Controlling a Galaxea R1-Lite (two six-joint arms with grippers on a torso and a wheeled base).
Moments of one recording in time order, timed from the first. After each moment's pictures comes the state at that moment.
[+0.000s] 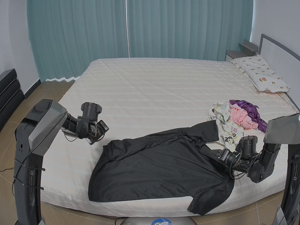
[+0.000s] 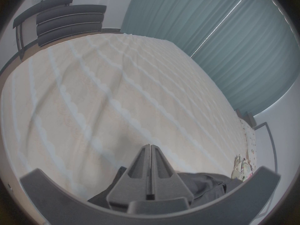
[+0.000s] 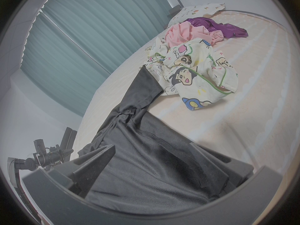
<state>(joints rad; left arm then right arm) -0.16 2.48 -1.56 -0.13 0.09 -0.84 0.16 2.32 -0.51 -1.23 0.07 0.70</state>
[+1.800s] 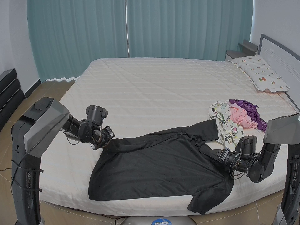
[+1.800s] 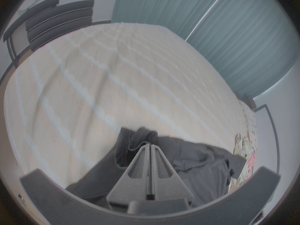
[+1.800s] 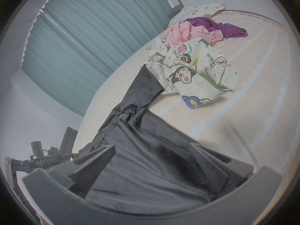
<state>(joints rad) -0.21 2.42 -1.46 -0.14 0.08 -0.82 0.17 2.32 -0.51 -1.25 0.07 0.70</state>
